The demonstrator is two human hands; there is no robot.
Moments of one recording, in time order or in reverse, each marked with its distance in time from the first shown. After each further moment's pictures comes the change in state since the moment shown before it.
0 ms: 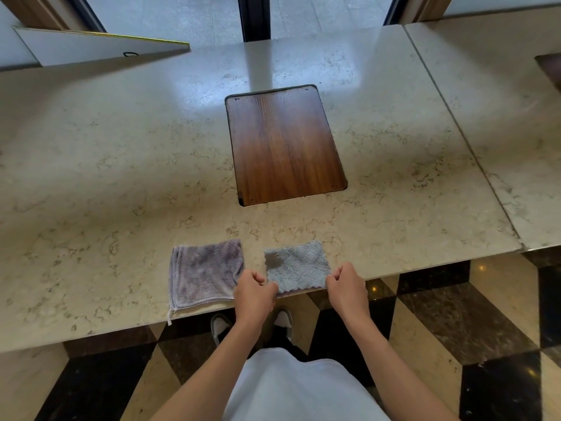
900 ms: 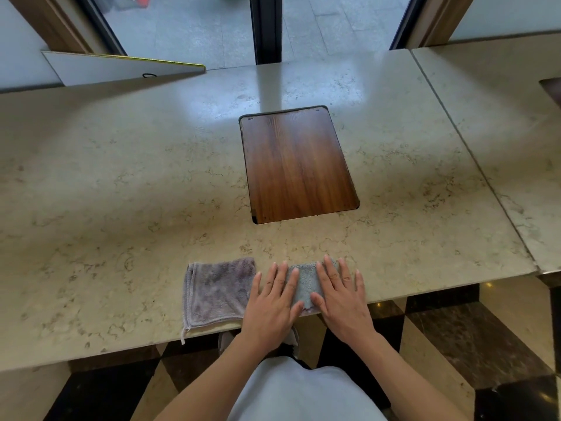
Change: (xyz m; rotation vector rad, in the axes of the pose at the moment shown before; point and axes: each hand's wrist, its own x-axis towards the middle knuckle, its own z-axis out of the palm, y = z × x) left_hand 0.034 -0.026 -0.009 1.095 -0.020 0.939; right_hand 0.028 0.019 0.037 -0.683 0.048 -0.659
